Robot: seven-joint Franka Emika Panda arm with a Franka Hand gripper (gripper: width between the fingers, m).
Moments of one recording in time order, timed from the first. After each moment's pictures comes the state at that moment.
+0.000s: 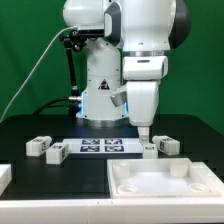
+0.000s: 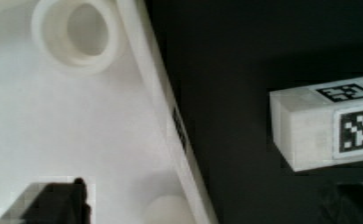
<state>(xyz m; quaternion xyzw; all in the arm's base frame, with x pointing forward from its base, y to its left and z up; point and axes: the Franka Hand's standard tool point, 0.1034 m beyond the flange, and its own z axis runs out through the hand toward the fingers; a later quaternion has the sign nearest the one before) 0.471 0.062 0.069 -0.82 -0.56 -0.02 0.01</state>
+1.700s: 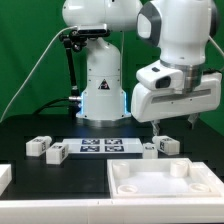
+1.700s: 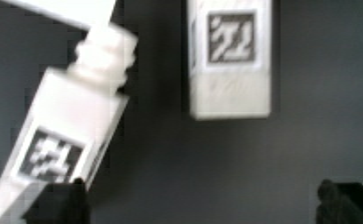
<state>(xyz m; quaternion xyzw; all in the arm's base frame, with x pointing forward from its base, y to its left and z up) 0.385 0.143 0.051 -0.97 -0.16 0.17 0.02</state>
